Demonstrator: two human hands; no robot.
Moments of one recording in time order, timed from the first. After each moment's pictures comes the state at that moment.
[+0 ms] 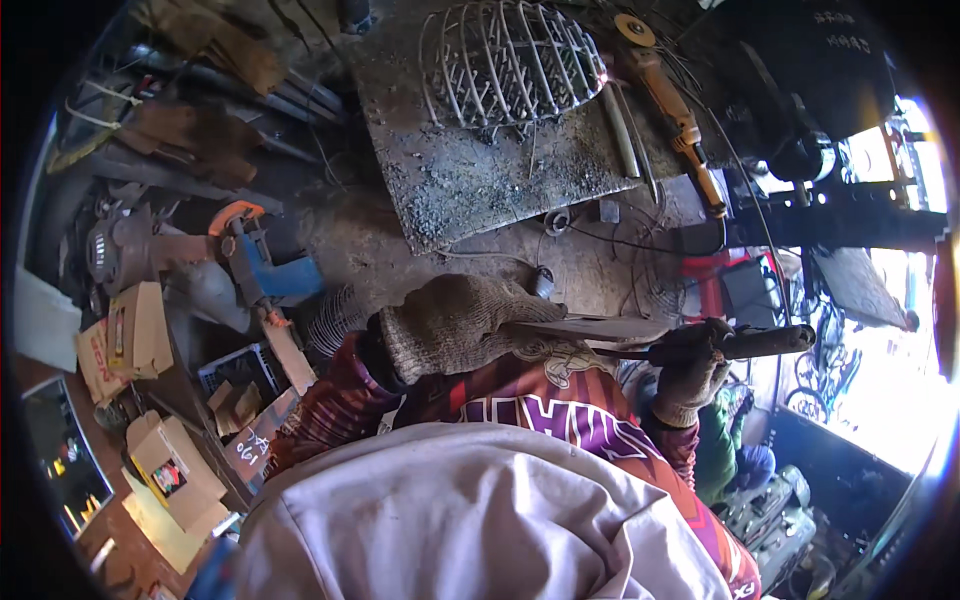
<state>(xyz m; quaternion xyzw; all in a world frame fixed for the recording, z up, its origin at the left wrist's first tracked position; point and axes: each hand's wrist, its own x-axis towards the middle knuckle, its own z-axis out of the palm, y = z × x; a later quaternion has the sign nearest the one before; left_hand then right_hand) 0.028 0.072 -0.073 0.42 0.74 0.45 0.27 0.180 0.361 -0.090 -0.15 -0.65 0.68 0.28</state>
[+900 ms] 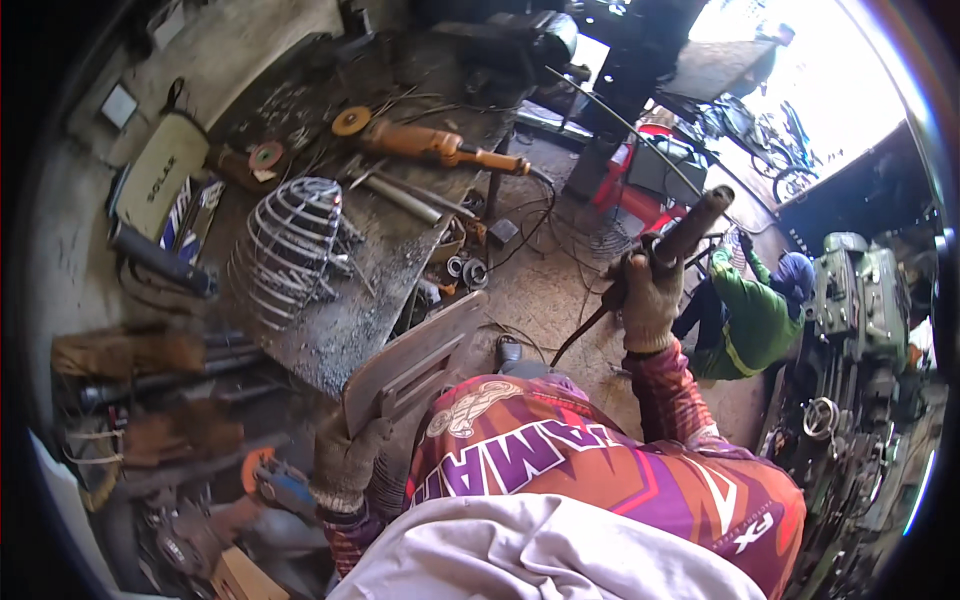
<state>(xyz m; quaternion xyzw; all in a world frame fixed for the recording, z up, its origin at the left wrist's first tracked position) 0.024 0.022 -0.065 0.19 0.73 0.57 0.33 0.202 0.376 -0.056 -0.34 -0.57 0.56 0.50</state>
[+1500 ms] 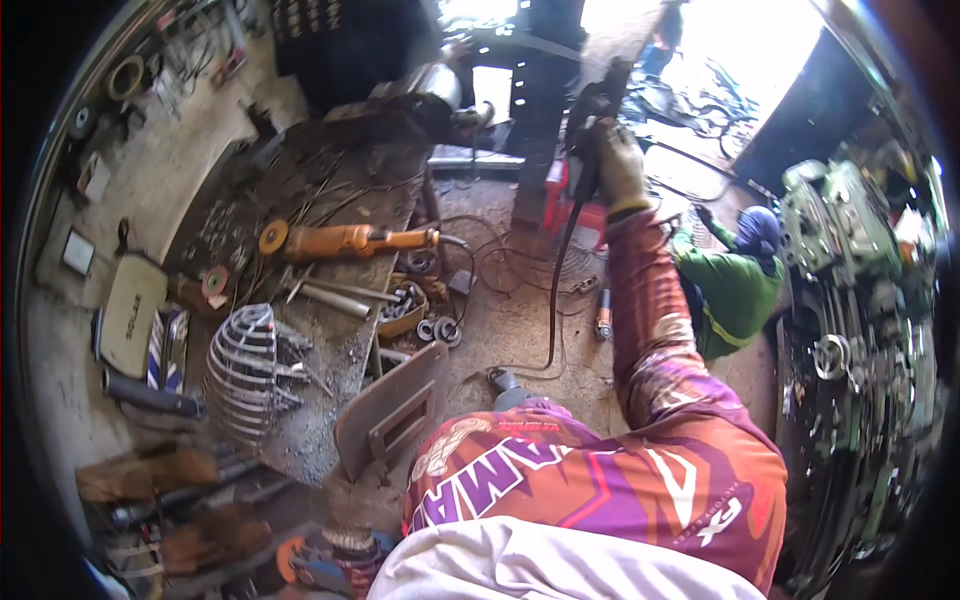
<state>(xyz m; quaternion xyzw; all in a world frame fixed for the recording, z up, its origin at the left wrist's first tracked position) 0.032 0.104 -0.052 0.15 0.74 0.54 0.37 0.206 0.621 -0.003 -0.27 -0.56 0.54 0.56</state>
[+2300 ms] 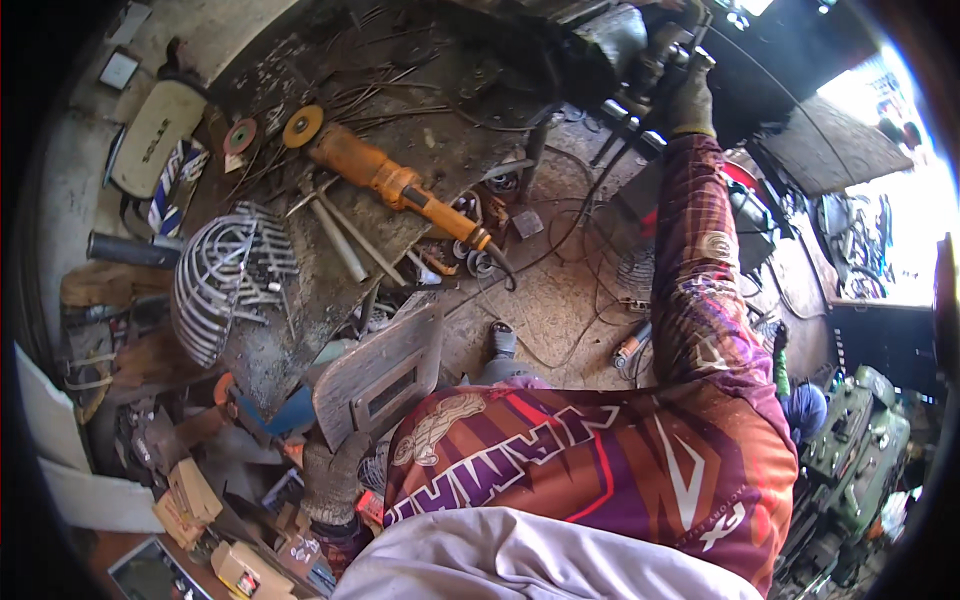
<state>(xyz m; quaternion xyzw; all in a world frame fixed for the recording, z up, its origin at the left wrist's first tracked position) 0.096 0.233 -0.056 -0.04 0.80 0.54 0.26 -0.042 0.896 -0.117 -0.35 -0.60 0.64 0.33</state>
